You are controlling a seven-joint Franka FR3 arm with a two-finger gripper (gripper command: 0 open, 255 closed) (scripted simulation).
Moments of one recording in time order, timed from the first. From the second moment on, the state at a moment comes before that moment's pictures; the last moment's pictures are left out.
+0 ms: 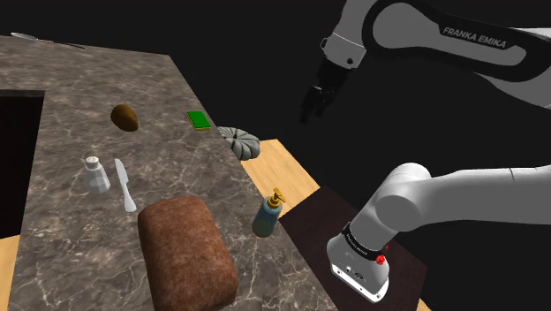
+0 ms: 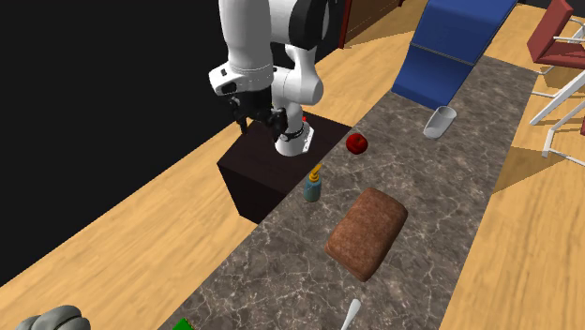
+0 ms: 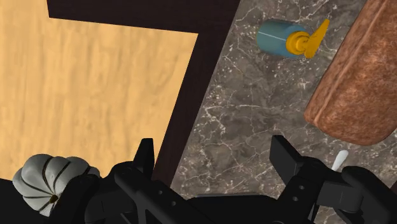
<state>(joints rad) 0.06 -0.84 0.12 -2.49 0.08 1.71 0.03</state>
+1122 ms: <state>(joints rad) 0.25 -0.82 0.48 -2.77 0.35 1.99 0.33</state>
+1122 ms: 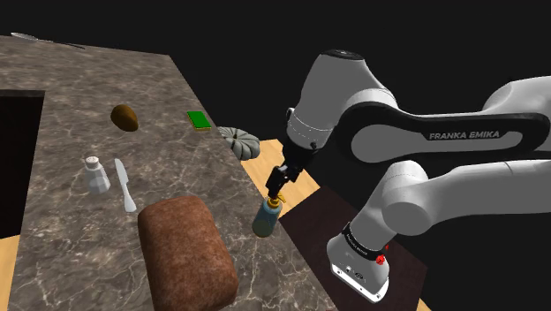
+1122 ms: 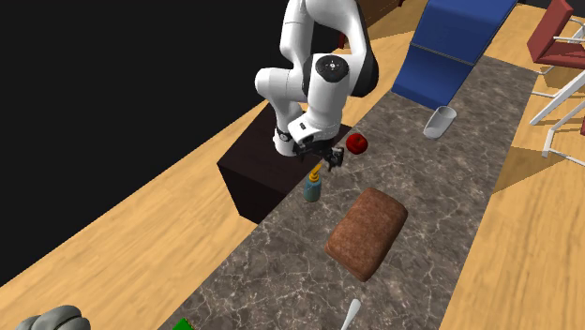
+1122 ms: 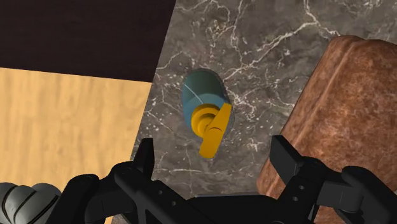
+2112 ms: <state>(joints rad) 0.26 -0.76 0.52 -2.84 0.39 2.12 0.34</state>
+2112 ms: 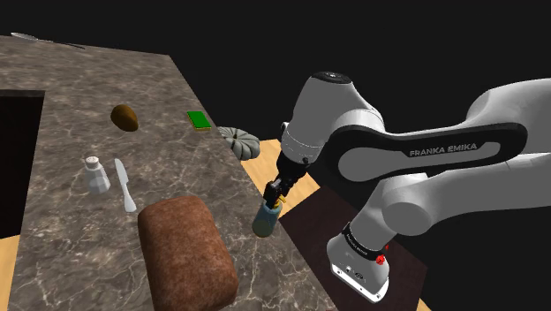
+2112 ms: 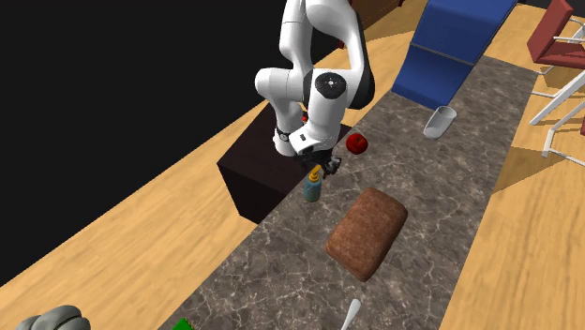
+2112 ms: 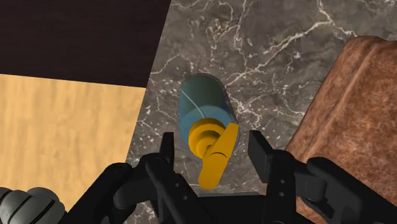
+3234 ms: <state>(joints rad) 0.25 -0.81 0.48 -2.78 0.36 2.00 0.34</state>
